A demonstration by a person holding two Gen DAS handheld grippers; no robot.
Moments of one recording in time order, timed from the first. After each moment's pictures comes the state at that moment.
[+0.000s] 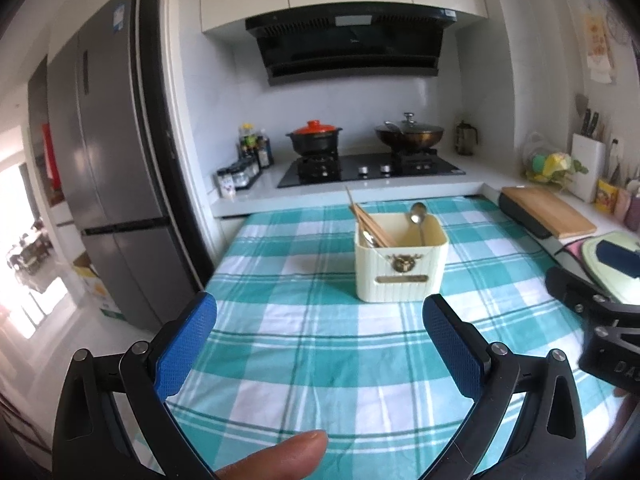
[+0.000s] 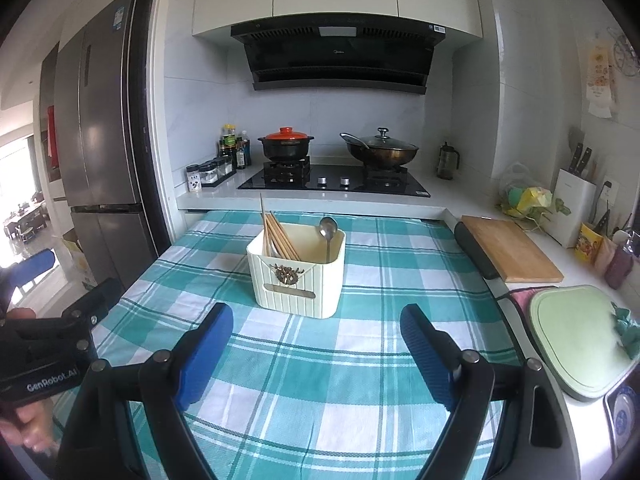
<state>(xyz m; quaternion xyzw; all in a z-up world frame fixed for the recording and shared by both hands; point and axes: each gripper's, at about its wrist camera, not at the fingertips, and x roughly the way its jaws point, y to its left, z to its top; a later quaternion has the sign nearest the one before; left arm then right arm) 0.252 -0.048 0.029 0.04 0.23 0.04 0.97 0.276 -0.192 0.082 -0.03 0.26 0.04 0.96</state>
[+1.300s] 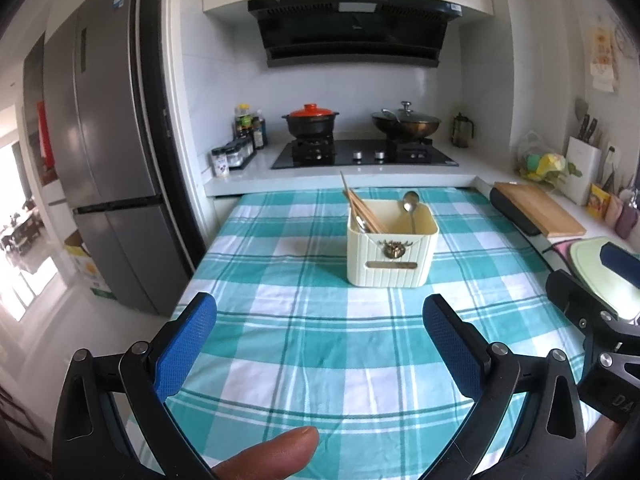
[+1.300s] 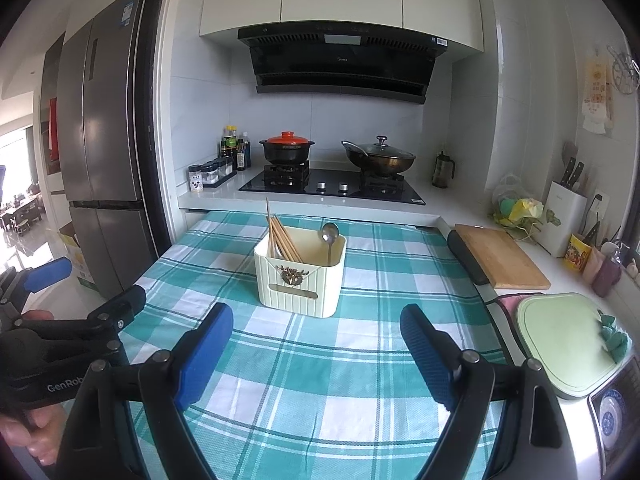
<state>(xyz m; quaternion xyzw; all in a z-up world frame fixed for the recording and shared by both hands) 0.246 -0.045 0.037 0.01 0.26 0.04 0.96 0.251 -0.179 0.096 -0.05 0.25 0.04 0.97</state>
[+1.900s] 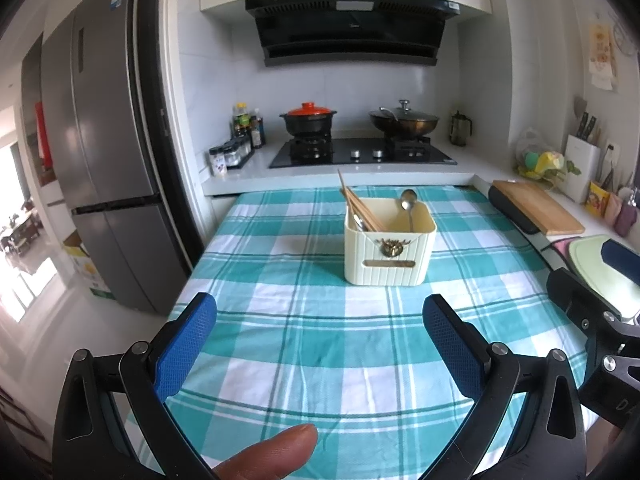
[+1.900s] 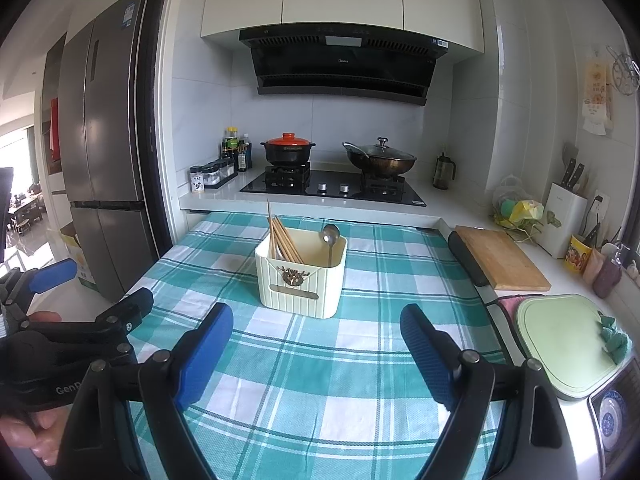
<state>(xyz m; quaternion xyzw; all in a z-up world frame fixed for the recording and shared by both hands) 0.249 -0.048 0.036 0.01 0.27 0.04 0.96 0.250 -0.175 0.098 -0.05 0.25 0.04 0.97</state>
